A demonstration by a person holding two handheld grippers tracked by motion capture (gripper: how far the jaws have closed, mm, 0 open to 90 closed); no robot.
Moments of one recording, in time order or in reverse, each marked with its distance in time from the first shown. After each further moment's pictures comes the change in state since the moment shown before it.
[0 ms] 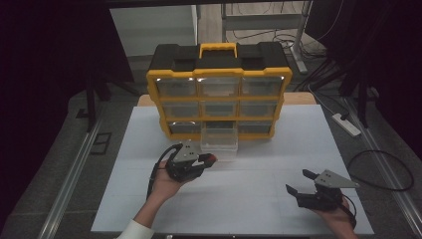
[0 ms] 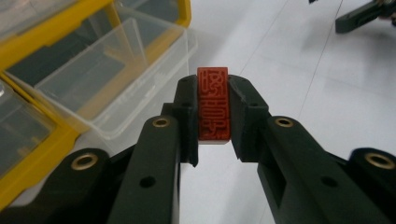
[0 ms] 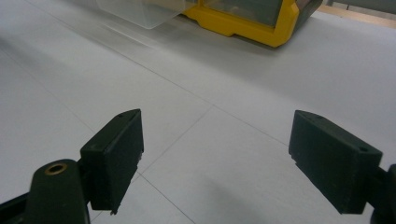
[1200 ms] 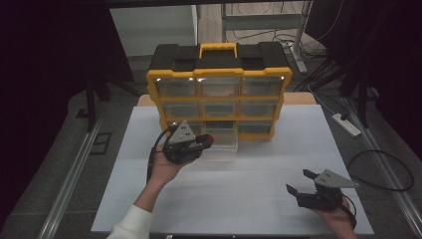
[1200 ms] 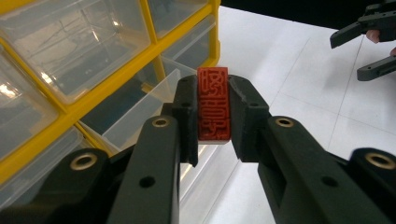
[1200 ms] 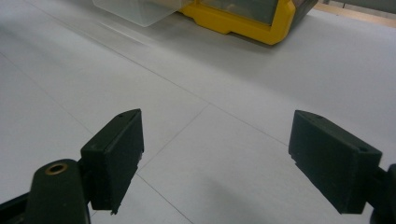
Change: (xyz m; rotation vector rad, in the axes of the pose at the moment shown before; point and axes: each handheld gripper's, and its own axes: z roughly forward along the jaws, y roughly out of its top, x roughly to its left) left arm 0.026 0.033 -0.011 -0.065 0.065 -0.011; right arm 0.000 0.000 0.001 0.007 -0.013 -0.003
